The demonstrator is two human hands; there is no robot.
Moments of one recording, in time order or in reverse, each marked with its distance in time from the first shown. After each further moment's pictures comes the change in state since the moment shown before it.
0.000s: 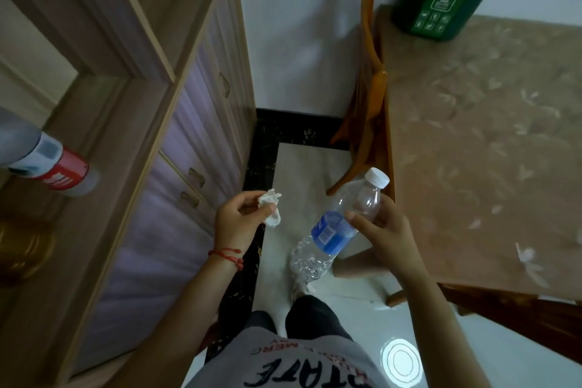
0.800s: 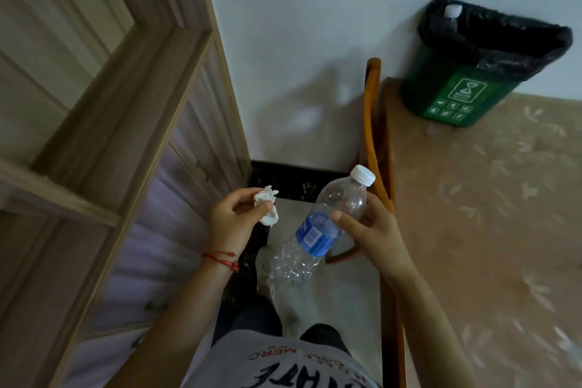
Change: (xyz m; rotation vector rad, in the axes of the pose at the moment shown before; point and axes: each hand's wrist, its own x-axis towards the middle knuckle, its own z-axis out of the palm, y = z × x) left_hand 0.267 0.127 0.096 -0.085 0.040 0.066; right_hand 0.300 -0.100 -0.026 0.125 -0.102 -0.105
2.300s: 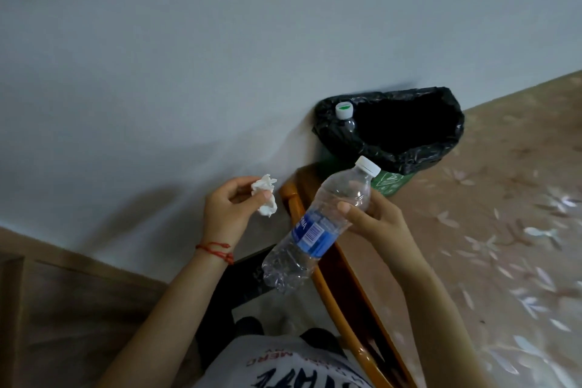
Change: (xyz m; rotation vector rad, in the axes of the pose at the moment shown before) left_hand 0.333 0.128 0.230 0.052 -0.575 0.153; right_hand 0.262 -0.087 -0.114 0.205 0.486 -0.002
